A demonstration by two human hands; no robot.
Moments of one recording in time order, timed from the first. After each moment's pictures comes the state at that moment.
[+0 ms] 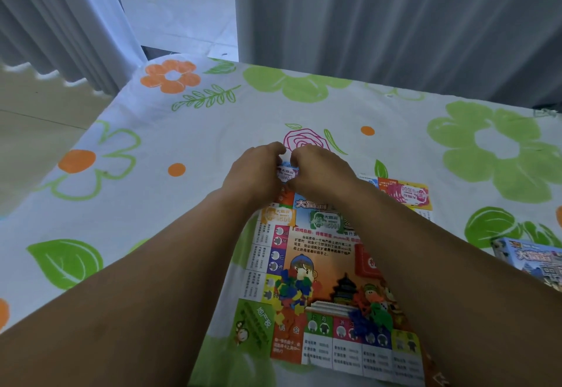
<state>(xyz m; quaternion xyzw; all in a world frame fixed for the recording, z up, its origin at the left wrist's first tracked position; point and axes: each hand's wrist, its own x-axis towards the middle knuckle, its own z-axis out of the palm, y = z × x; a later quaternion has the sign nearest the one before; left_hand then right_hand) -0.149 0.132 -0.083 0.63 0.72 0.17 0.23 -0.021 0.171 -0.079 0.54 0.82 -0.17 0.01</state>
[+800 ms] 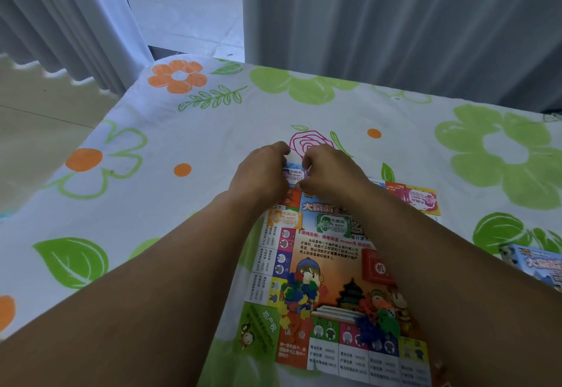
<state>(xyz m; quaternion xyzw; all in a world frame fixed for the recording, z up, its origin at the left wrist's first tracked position) -0.147 0.134 -0.086 0.61 0.73 0.19 0.25 -0.015 0.177 -0.084 0.57 0.79 -0.20 -0.02</state>
